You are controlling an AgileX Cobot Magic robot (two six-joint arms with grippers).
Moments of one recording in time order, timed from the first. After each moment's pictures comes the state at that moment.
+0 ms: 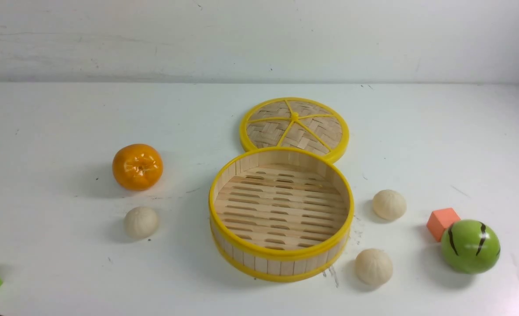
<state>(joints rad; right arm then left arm) -0.07 -0.01 0.02 -0.03 0.39 0.17 0.01 -0.01 0.03 -0.63 0.26 -0.75</state>
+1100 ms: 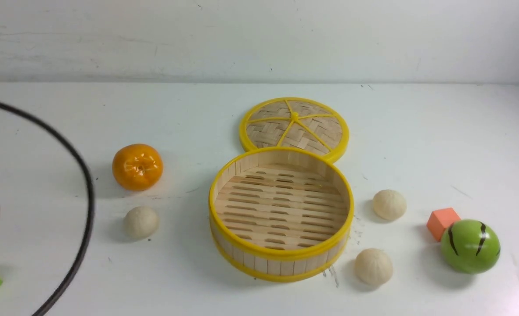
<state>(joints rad) -0.07 -0.01 0.02 -0.03 0.39 0.17 -0.09 1.00 -0.98 0.00 1.04 -0.08</state>
